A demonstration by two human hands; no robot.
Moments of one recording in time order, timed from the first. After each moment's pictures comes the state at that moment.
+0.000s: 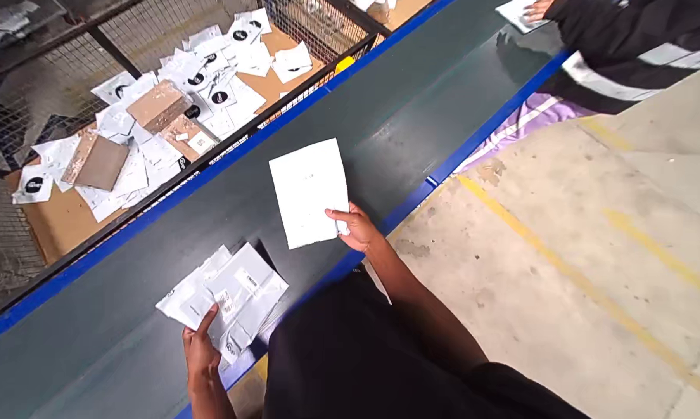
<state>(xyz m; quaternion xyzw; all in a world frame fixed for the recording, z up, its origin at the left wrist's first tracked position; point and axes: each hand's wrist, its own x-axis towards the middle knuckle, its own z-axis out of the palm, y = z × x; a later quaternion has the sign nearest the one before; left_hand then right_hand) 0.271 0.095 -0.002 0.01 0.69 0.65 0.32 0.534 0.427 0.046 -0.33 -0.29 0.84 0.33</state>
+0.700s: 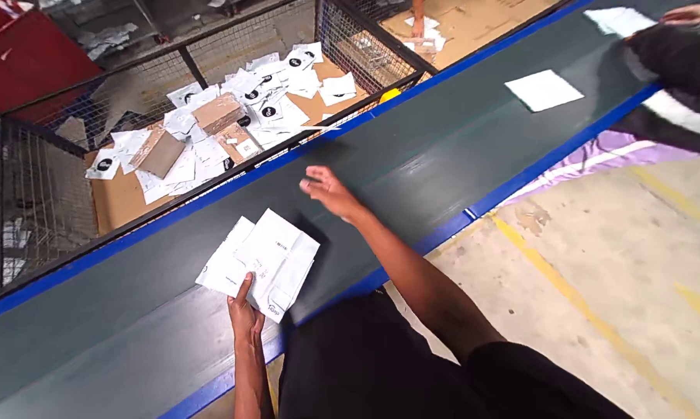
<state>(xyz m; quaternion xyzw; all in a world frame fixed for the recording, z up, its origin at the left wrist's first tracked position) 0.287 0.153 0.011 -0.07 0.50 0.81 0.31 0.387 0.466 0.094 -0.29 -0.63 0.68 0.23</state>
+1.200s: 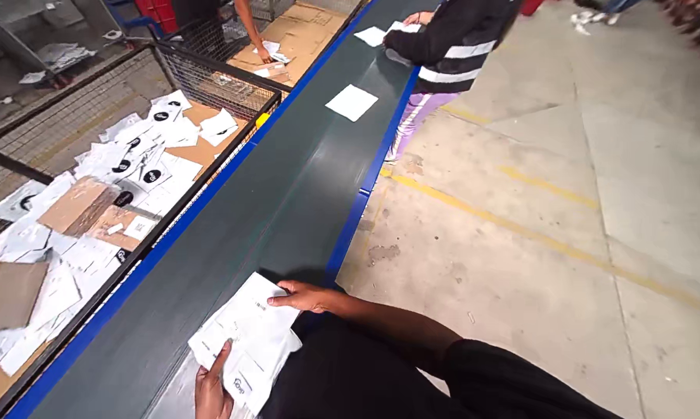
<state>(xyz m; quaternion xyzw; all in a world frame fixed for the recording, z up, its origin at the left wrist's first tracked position) 0.294 0.188 -0.008 0.06 0.61 0.59 0.52 0.525 0.361 -0.014 -0.38 -0.44 0.81 0.08</state>
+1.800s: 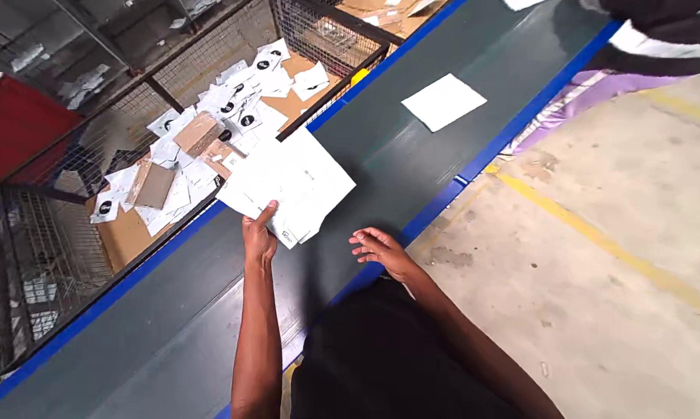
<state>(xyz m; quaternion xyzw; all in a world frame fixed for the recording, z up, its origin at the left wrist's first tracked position) 0.268 0.345 0.090 0.17 0.48 0.75 0.43 0.579 0.377 0.018 -0.42 -0.42 0.77 0.23</state>
